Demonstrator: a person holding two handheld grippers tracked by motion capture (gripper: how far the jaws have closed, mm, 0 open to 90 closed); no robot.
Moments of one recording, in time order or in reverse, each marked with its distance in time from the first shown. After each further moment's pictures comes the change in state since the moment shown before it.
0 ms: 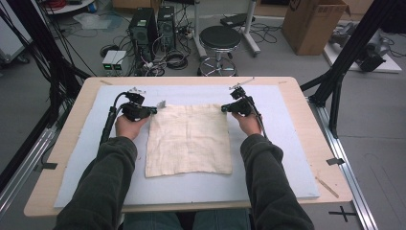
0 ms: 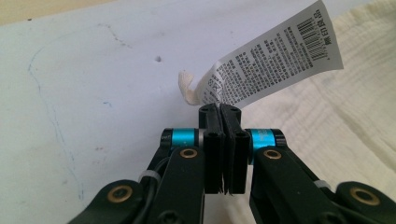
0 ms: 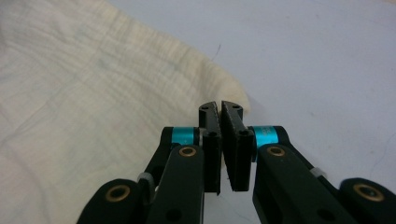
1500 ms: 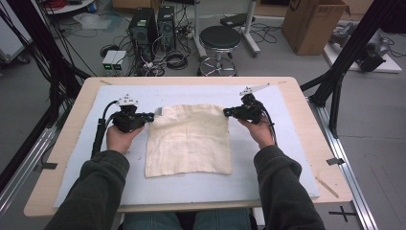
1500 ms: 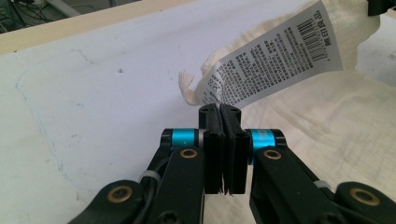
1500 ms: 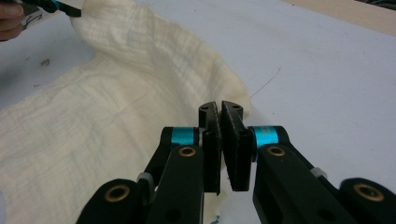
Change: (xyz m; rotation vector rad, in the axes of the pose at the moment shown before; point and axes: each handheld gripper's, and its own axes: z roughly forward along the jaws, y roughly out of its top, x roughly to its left) left arm -0.026 -0.026 -0.053 -0.104 -0.093 0.089; right arm 0.019 -0.026 -0.047 -0.163 0.178 -0.084
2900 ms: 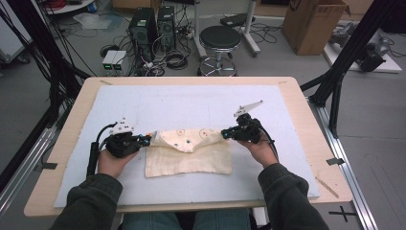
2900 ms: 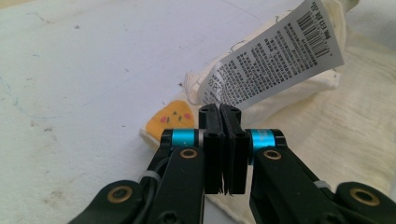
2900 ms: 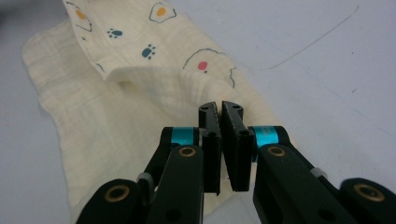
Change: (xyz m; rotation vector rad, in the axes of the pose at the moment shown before) left arm -0.035 -0.052 -0.033 0.011 -0.065 0.081; right arm 0.052 -0.034 -0.006 0.148 0.028 -0.074
